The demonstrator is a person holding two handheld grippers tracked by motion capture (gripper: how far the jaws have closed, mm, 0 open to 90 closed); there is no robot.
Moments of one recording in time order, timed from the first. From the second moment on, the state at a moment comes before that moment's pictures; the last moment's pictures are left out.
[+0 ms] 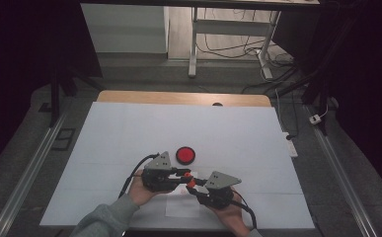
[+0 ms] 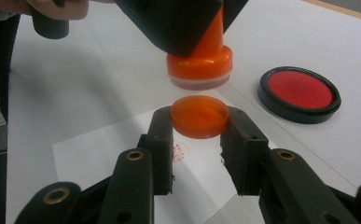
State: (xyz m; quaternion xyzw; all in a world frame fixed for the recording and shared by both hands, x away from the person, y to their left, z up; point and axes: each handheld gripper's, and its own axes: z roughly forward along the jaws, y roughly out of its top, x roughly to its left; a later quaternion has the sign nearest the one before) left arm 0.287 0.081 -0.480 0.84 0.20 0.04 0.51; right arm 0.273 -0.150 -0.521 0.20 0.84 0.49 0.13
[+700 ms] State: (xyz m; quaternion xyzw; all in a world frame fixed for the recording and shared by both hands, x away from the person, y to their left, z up) left arm 0.288 0.076 -0.487 0.84 0.20 0.03 0.50; right arm 0.272 -0.151 -0.520 0.20 0.83 0.50 0.13
